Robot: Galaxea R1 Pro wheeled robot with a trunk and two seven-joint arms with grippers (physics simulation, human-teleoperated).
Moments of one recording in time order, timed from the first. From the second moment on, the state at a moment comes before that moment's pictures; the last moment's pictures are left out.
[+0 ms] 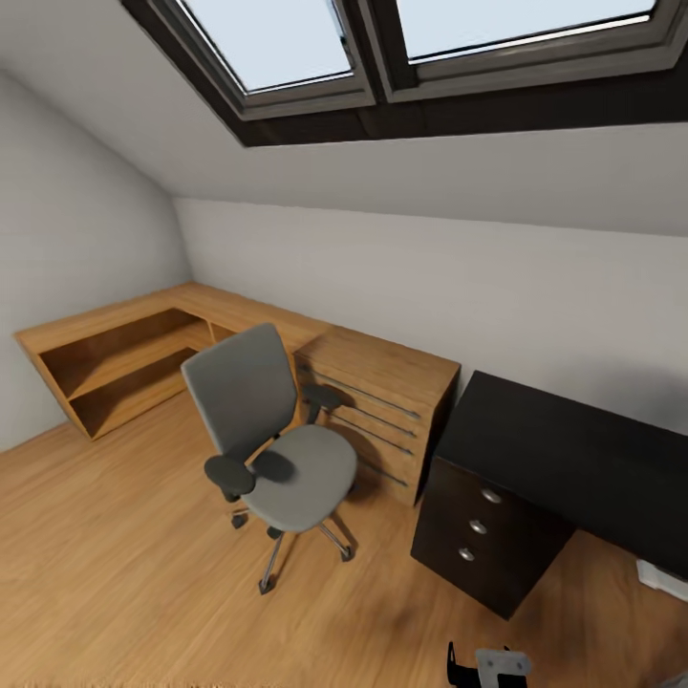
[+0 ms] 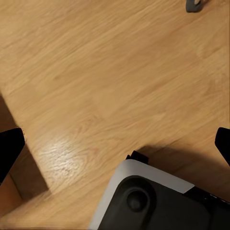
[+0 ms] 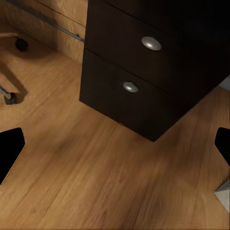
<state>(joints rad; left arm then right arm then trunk) 0.01 0.06 -0.15 -0.47 0.50 -0.27 0.25 -0.38 0.05 0.20 -0.04 -0.03 -0.67 -0.38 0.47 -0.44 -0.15</state>
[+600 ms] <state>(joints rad) 0.01 0.06 -0.15 -0.47 0.50 -0.27 0.25 -0.38 0.05 0.20 -0.04 -0.03 -0.67 -0.38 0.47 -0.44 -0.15</state>
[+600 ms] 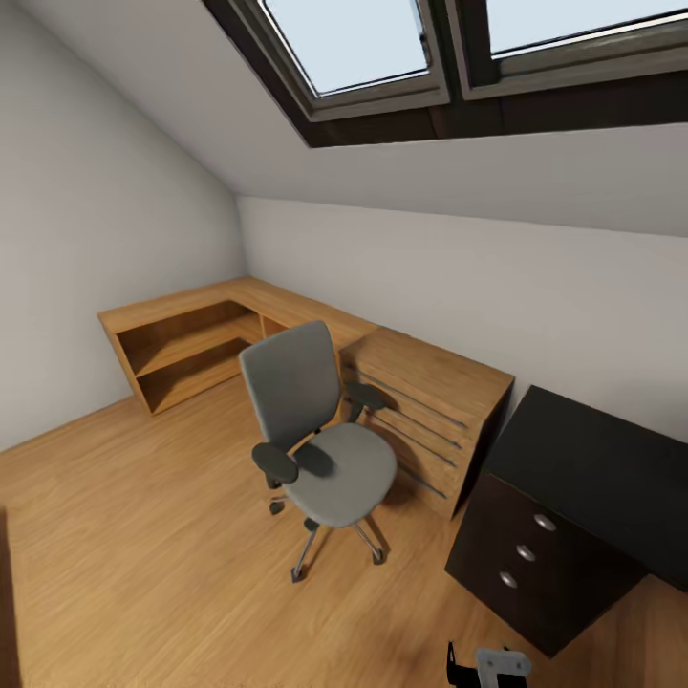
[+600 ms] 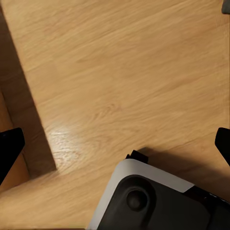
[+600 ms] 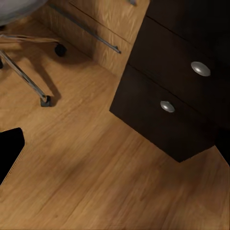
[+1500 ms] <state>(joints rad) 0.01 0.06 -0.15 -0.46 0.50 -0.27 0.25 -0.38 0.09 0.20 -0.01 -0.02 -0.78 -0.39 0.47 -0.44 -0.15</state>
